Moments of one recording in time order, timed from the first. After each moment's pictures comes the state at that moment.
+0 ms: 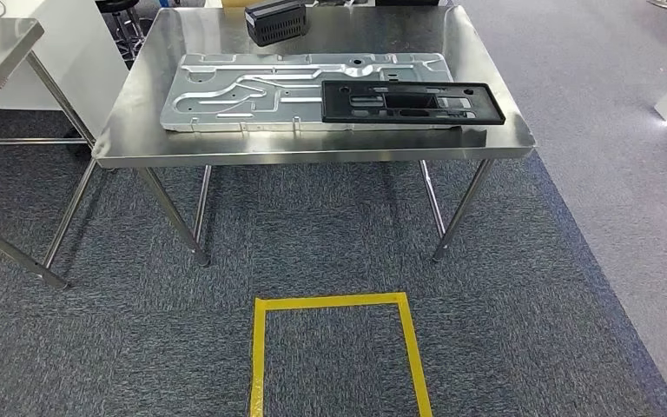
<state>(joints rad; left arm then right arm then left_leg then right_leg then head) -0.07 -0.07 1.41 -0.23 -0.90 -0.04 -0.57 -0.04 0.00 -1.02 -0.29 0.66 -0.45 -0.35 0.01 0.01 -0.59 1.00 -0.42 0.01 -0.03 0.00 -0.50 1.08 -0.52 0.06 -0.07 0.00</state>
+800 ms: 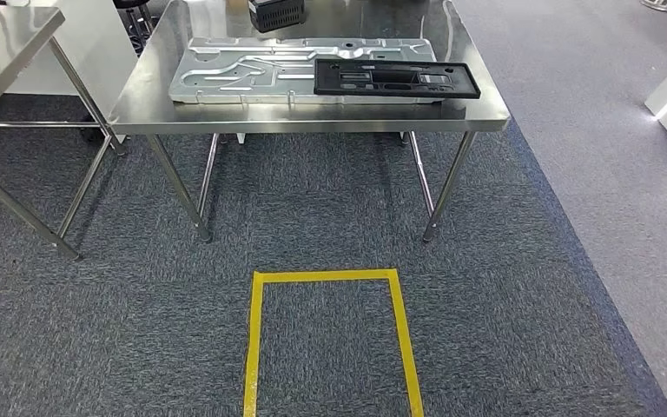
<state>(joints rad) -0.07 -0.08 1.41 -0.23 -0.93 -0.06 -0.58 -0.02 0.03 -1.02 -0.24 0.72 -0.27 -0.16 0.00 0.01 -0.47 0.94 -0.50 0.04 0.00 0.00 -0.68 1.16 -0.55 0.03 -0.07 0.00</state>
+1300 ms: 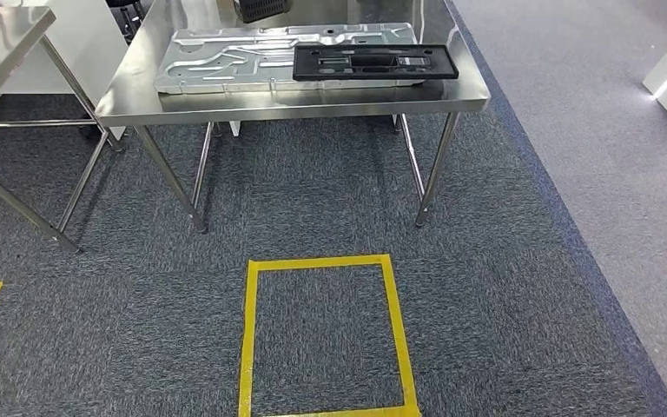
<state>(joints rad) -0.07 -0.08 1.41 -0.23 -0.91 -0.02 -0.51 -0.02 0.03 -1.03 -0.23 0.71 -0.13 -0.03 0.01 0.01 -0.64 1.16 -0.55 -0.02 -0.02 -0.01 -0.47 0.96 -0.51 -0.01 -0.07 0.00</state>
